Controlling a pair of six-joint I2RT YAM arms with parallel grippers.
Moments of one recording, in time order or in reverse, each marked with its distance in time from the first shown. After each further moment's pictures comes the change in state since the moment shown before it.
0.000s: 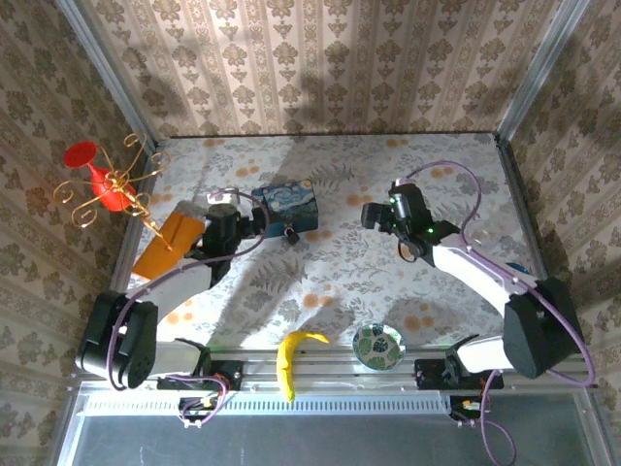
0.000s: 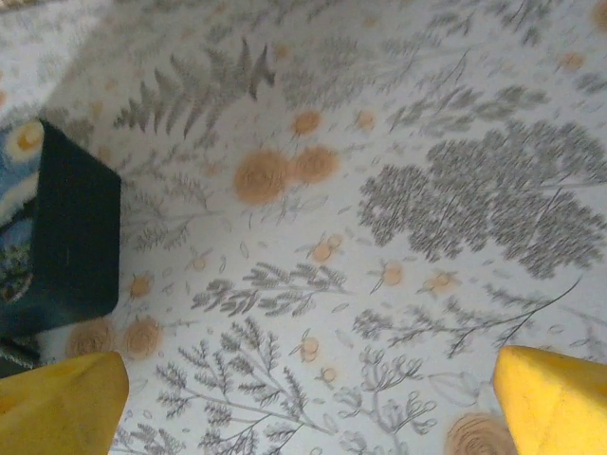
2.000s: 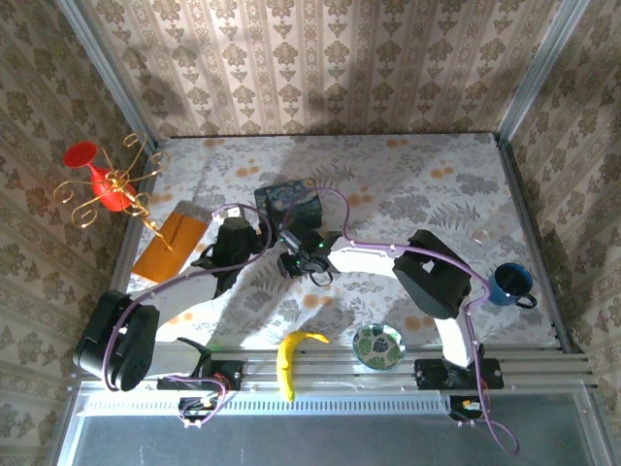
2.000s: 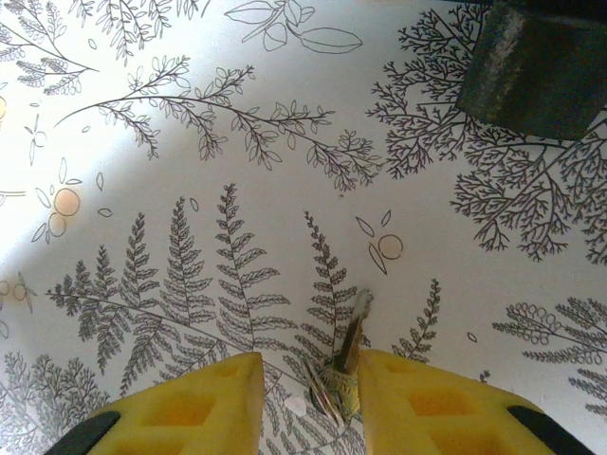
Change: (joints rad) left arm -0.104 -0.023 -0.071 -0.069 -0.017 -0.274; right arm 0.482 0.616 0.426 -0.056 -0.209 0.026
